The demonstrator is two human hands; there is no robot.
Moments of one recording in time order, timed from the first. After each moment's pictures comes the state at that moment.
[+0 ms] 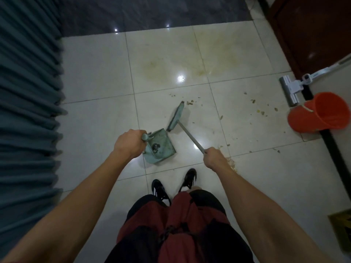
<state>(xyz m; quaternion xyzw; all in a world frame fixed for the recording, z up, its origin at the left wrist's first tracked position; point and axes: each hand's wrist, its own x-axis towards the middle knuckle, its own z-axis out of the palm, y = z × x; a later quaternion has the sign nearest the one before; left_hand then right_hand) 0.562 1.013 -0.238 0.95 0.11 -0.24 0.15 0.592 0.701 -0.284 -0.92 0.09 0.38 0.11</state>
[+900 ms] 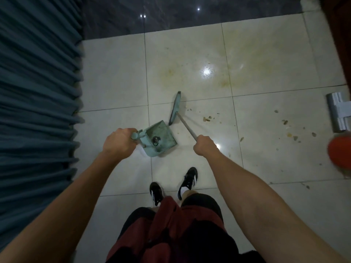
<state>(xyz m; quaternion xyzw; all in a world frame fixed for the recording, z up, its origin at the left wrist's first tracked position) 0.799 1.065 -0.230 0.94 0.22 -0.24 0.10 0.897 0.791 -0.318 -0.89 -0.03 0.44 0.11</state>
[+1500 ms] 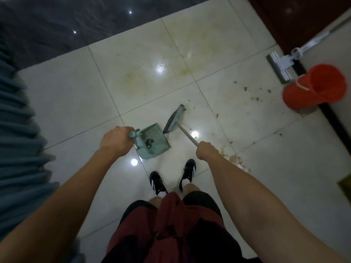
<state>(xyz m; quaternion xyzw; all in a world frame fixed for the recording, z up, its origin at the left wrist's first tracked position) 0.826 1.093 -0.240 0.96 0.02 -0.27 0.09 0.790 0.786 -0.306 -0.87 0.18 0.44 0.09</state>
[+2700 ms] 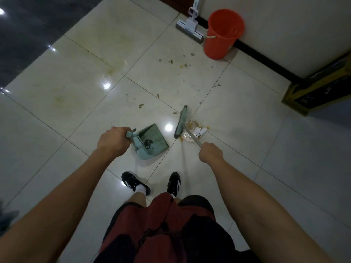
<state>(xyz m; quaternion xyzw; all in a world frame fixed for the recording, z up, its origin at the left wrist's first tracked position) 0.672 0.836 -0.244 0.94 -0.20 -0.26 0.04 0.477 0.560 -0.296 -0.84 0.39 0.36 0.14</state>
